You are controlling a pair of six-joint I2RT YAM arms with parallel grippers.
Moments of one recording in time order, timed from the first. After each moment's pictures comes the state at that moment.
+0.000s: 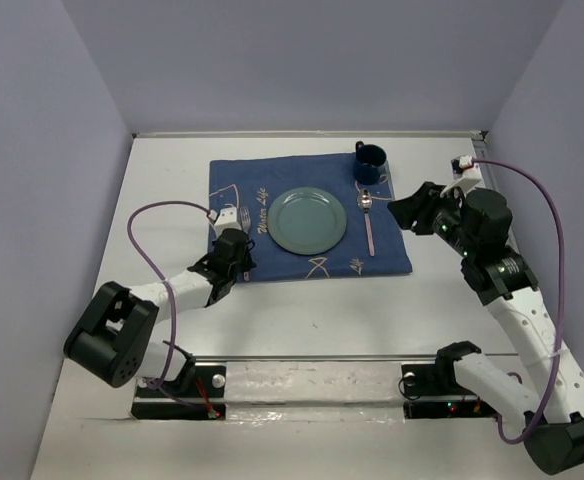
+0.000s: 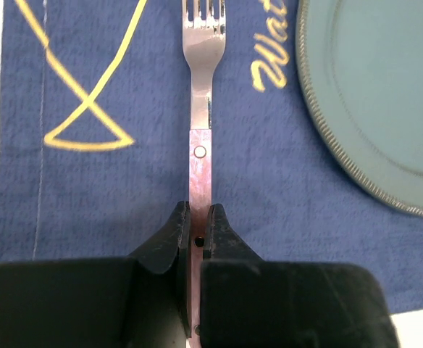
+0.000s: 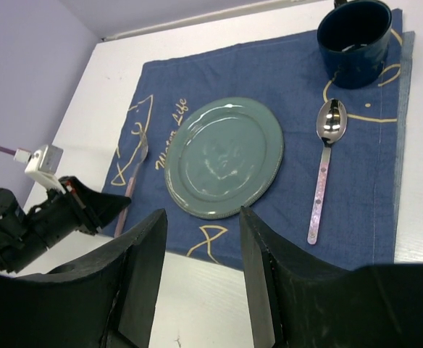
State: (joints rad) left arm -0.53 1.34 0.47 0.22 -0.35 -0.54; right arm 0.28 0.85 0.95 -0.31 -0.18 0.45
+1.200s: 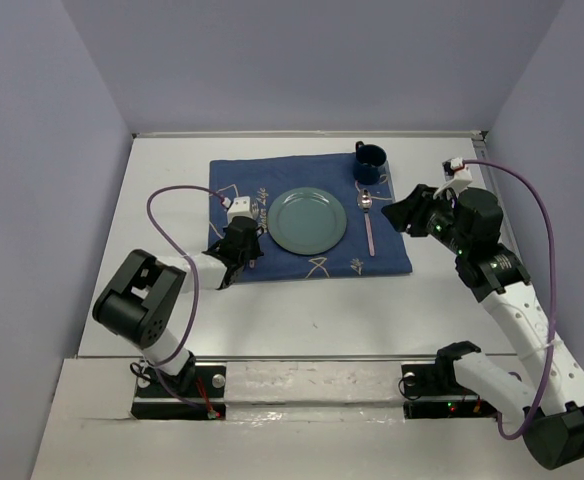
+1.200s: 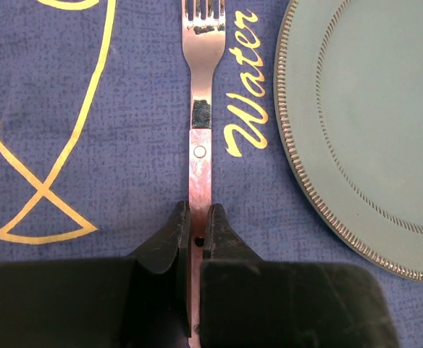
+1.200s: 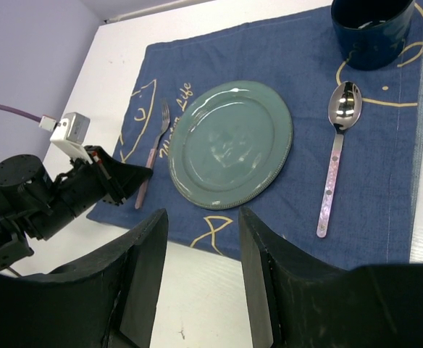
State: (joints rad) left arm -0.51 1.59 0.61 0.35 -0.33 -0.44; right arm 0.28 0.88 0.91 -0.28 -0.23 0.47
